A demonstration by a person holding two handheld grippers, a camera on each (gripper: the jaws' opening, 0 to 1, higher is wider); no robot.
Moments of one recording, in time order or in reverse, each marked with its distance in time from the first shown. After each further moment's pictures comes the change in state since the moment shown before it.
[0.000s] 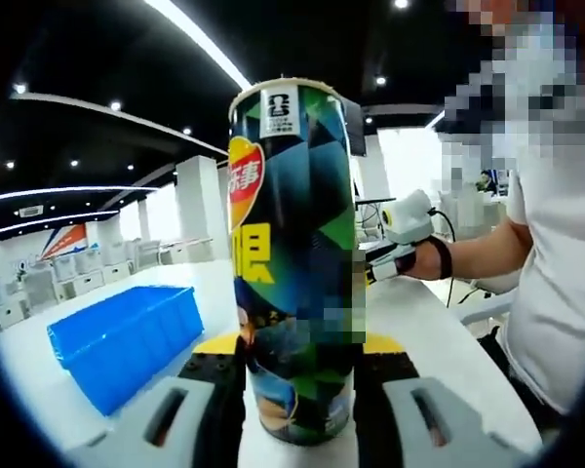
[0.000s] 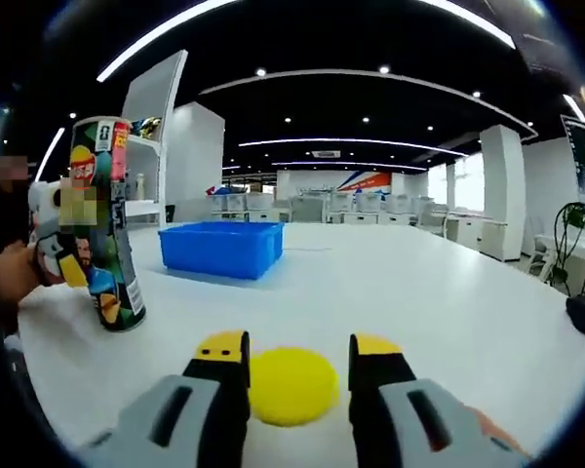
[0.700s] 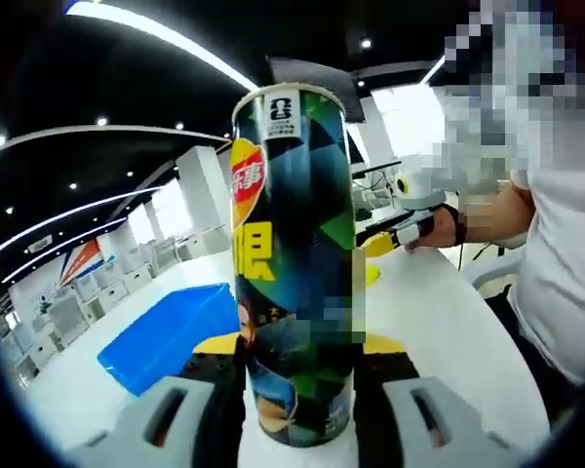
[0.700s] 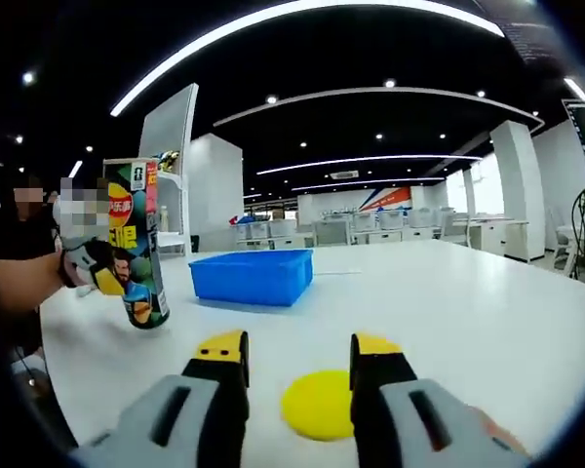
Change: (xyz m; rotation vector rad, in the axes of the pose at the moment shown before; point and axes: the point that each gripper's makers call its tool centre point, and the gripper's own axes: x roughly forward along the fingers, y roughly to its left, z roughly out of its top) left arm -0.034 0.031 0.009 0.166 0.158 0.072; right arm -0.007 0.021 0.019 0.068 -0.112 0.103
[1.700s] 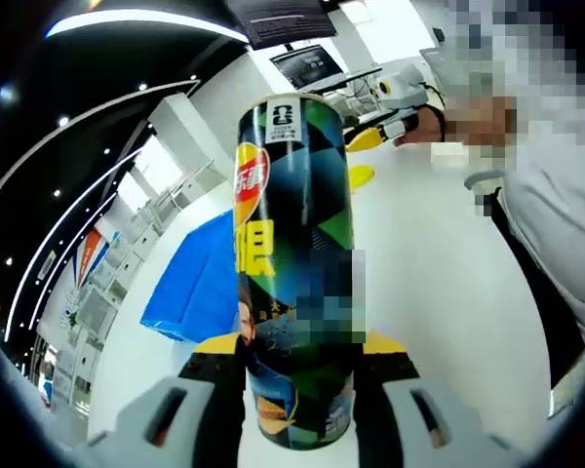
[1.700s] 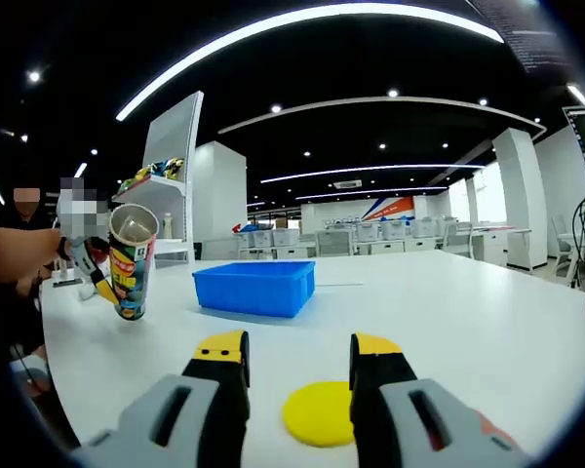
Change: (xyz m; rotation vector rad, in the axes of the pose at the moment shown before) left arm -0.059 0.013 -0.049 0.176 0.407 -0.033; right arm -0.003 -0.004 0.009 -0.014 -0.042 0.011
